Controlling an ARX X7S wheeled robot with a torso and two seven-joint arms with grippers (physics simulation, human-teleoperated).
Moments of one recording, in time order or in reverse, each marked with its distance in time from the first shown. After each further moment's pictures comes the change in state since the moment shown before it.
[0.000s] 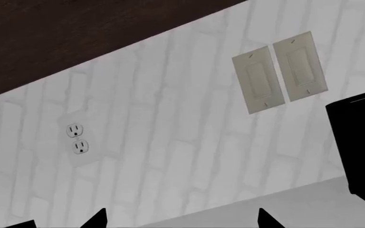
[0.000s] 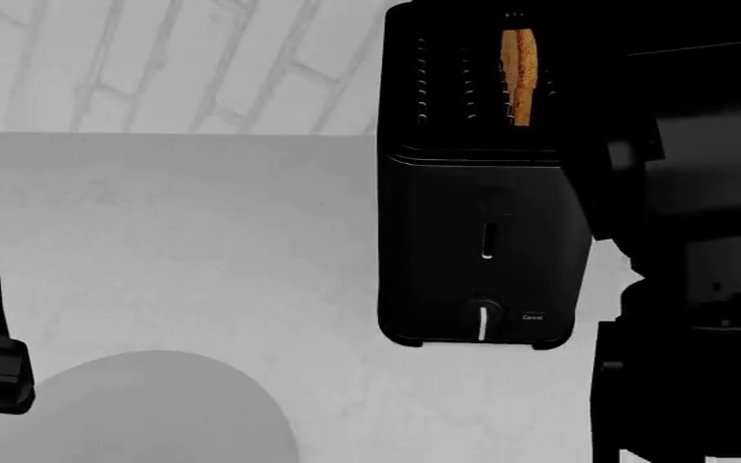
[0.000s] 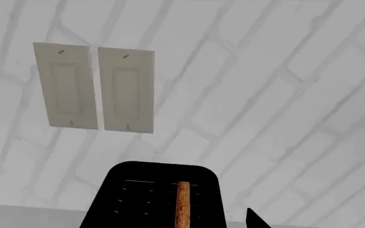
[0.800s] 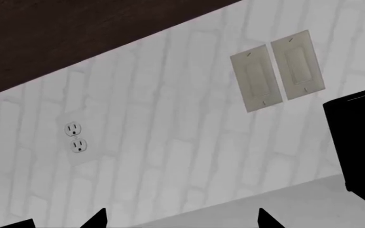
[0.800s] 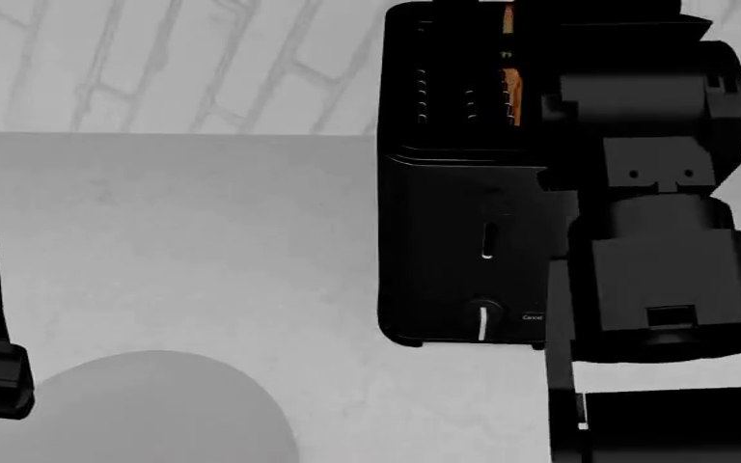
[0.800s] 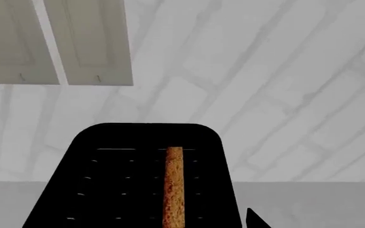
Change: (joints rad) left arm 0.003 -0.008 -0.002 0.015 -0.016 -0.017 -0.005; right arm 0.199 -0.093 -0.055 0.819 -0.078 -0.409 -0.071
